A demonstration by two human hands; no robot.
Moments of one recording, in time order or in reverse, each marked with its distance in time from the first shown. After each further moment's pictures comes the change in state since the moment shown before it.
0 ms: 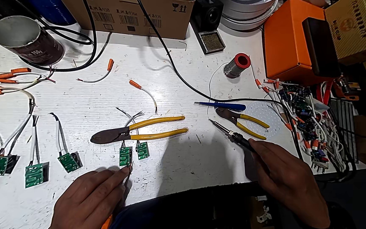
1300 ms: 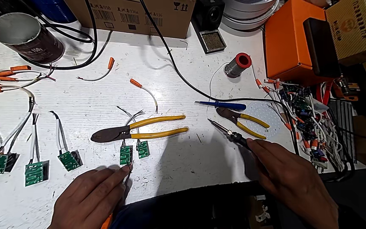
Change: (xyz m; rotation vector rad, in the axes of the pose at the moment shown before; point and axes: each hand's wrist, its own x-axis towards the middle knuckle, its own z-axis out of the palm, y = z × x) left_hand 0.000 0.001 0.001 0.013 0.012 0.001; right_hand 0.010 -0.005 -0.014 -0.108 -0.093 -0.100
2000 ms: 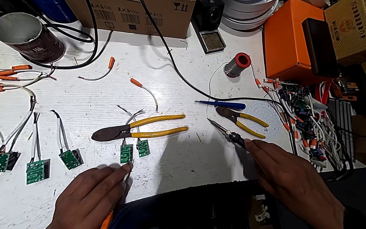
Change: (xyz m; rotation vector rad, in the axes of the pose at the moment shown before) left_hand -0.001 -0.001 0.002 -0.004 0.012 0.005; right_hand 0.007 -0.006 -0.010 -0.052 -0.069 -0.068
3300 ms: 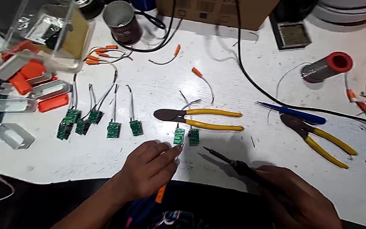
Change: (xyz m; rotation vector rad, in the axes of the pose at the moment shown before) left_hand 0.007 0.007 0.001 -0.021 0.052 -0.006; right_hand 0.018 -0.062 0.051 0.867 0.160 -0.027
